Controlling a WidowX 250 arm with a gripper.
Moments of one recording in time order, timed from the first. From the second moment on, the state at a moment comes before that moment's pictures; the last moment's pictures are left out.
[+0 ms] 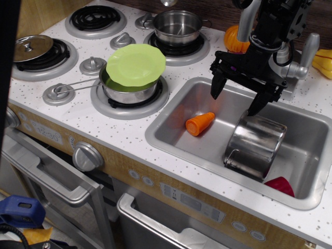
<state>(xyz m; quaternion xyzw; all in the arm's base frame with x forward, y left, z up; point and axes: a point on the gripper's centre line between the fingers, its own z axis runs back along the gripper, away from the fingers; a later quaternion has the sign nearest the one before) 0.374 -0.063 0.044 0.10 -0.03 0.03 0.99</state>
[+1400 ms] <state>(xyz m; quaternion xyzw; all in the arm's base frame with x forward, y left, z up) 0.369 -0.065 0.006 -0.24 -0.12 0.19 0.94</state>
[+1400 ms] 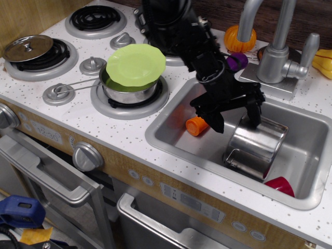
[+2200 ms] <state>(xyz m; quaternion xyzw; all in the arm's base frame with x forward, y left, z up) 0.382 -0.124 -0.005 -0.28 -0.16 0.26 0.91</state>
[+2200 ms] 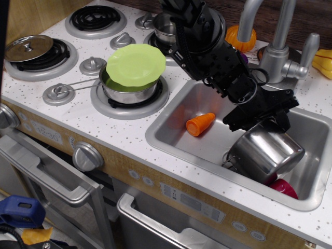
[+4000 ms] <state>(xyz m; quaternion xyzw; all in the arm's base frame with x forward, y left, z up) 0.388 -0.114 0.014 0.06 -0.25 0.14 0.96</state>
